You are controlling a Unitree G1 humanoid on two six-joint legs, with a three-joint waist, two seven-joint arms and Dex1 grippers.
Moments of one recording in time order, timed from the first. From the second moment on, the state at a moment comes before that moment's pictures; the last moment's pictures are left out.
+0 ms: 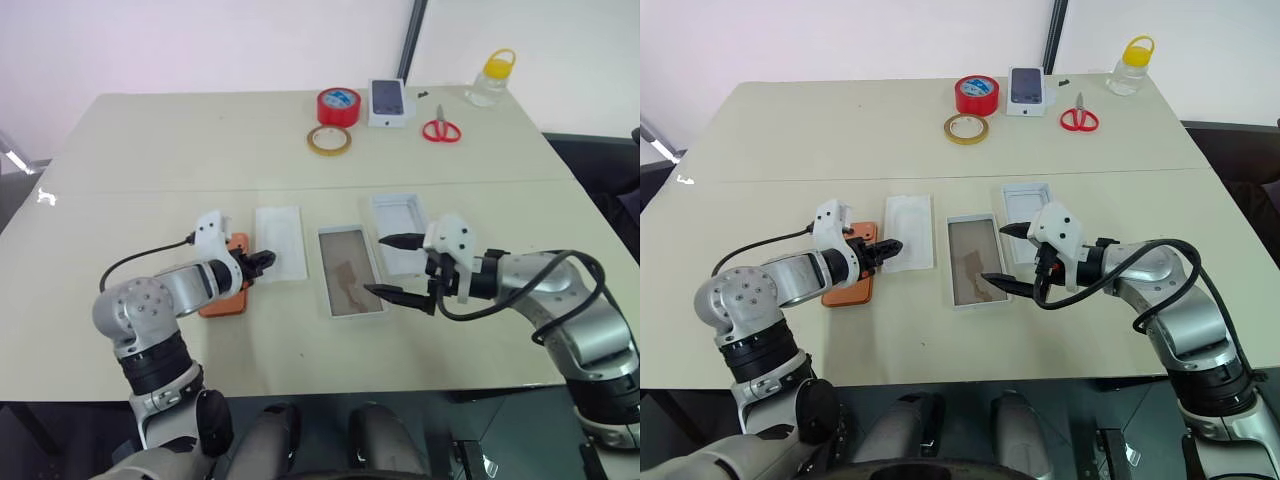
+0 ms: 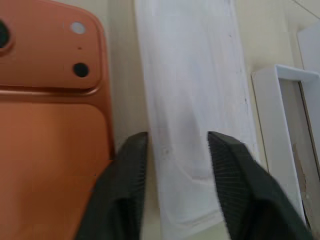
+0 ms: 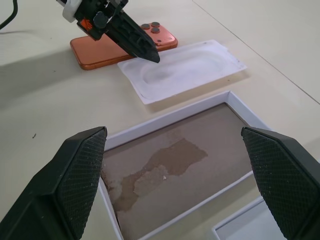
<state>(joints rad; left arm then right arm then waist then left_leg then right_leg) -0.53 0.05 0.53 -0.31 -0.63 1.61 0.05 -0.30 -0.73 0.04 -0.41 0.43 0.57 0.93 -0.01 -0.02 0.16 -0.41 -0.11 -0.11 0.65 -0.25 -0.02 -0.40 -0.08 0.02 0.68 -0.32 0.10</state>
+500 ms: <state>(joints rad) -0.60 -0.04 0.73 -0.28 -0.62 1.61 0.03 -0.30 -0.72 0.07 -0.41 0.43 0.56 0.92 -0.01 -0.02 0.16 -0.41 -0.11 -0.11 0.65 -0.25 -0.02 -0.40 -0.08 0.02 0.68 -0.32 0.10</state>
